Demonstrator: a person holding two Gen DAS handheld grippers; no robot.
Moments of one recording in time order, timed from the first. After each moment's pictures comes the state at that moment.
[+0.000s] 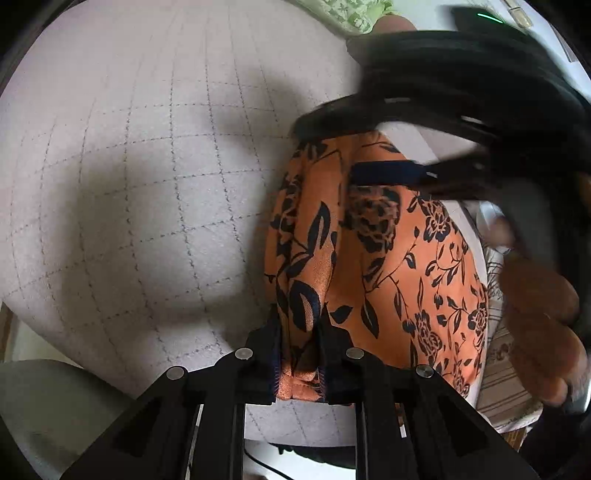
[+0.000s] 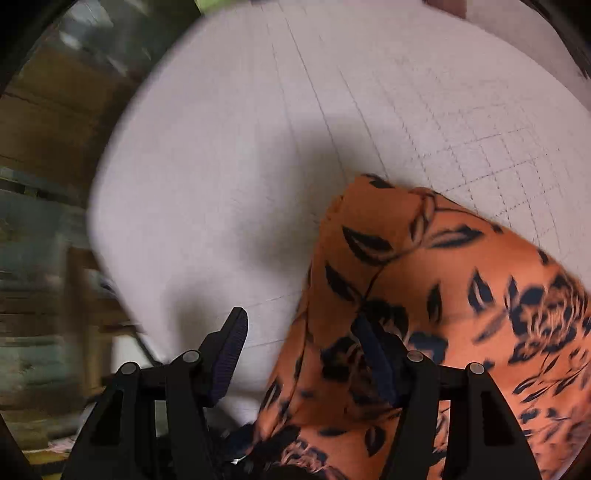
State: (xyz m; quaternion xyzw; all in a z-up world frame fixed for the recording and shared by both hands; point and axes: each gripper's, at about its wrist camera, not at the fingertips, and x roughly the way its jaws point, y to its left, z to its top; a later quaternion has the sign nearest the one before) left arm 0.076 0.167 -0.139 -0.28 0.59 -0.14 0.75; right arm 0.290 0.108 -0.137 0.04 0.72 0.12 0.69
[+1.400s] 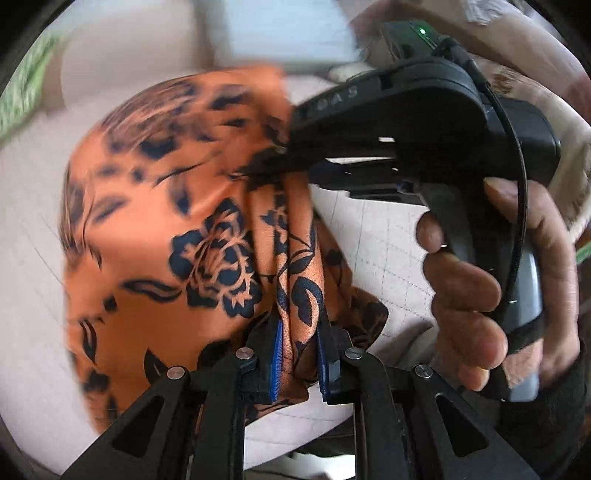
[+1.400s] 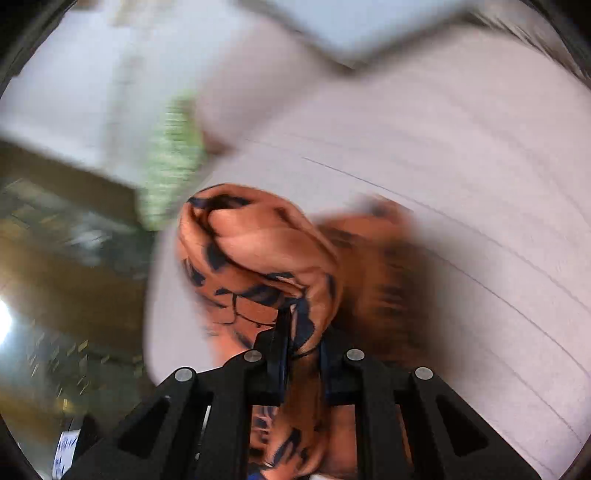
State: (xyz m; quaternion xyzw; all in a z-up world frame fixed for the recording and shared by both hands) left arm 0.004 -0.170 -0.063 0.06 0.56 -0.38 0.74; right arm 0.067 -0.317 -0.101 0.38 0.51 -0.01 0.77
